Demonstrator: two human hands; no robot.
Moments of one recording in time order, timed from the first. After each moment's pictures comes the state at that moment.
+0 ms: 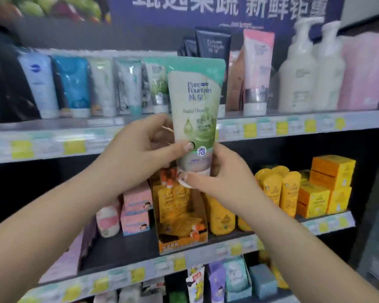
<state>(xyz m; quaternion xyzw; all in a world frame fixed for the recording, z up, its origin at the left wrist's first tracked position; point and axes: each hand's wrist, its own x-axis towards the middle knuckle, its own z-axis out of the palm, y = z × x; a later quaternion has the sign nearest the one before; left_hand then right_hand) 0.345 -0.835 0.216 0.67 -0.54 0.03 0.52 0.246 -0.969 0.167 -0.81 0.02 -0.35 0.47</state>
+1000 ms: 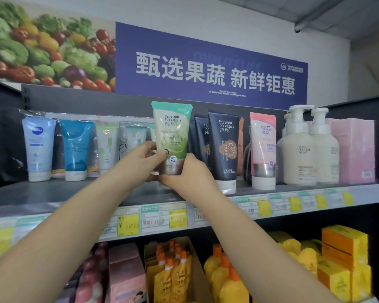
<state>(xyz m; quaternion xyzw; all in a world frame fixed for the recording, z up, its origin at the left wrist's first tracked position) 0.455 -0.889 0.288 0.64 -0.44 0.00 0.63 0.371 -0.982 0.271 -0.87 0.15 -0.39 0.27</state>
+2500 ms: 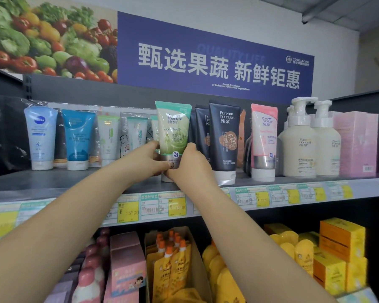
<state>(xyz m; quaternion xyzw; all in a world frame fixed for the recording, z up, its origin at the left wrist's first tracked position) 0.450 -0.890 0.286 0.76 -0.44 -0.01 0.48 0.378 -0.980 0.268 -0.88 0.20 -0.39 0.19</state>
